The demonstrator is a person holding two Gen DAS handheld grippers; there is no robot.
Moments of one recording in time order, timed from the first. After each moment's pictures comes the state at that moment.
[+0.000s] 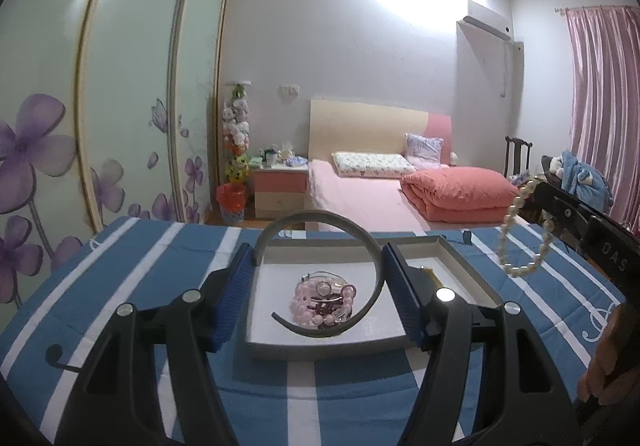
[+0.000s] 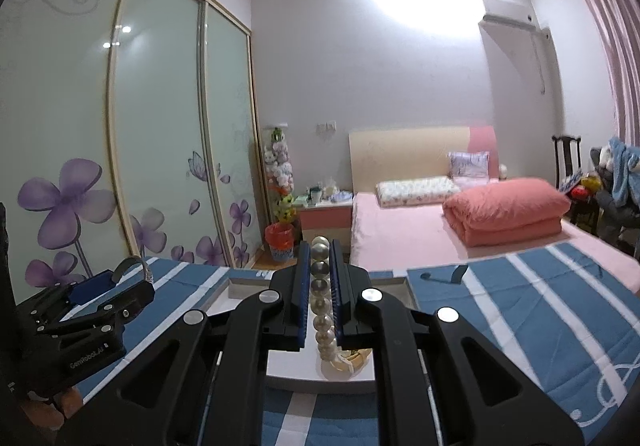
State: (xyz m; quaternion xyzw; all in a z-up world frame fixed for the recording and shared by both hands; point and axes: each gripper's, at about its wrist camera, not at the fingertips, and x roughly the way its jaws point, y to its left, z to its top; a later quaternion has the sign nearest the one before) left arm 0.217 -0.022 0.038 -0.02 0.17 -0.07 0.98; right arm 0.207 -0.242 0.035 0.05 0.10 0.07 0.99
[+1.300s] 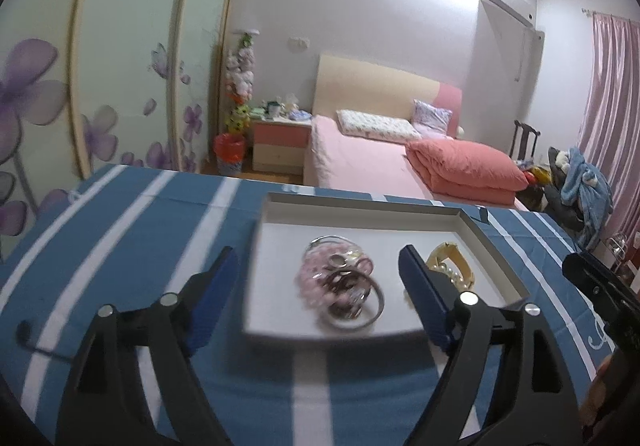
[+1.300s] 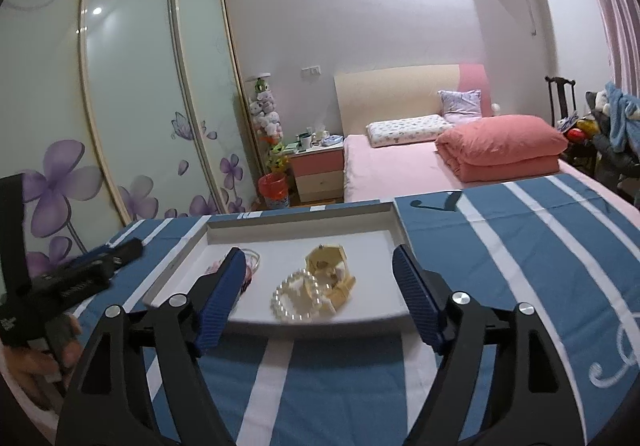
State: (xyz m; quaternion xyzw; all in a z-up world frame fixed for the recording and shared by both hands) left arm 0.256 0.006 0.009 -0.06 0.24 -0.06 0.97; right arm 0.207 -0.263 -0.001 0.08 0.19 0.06 0.98
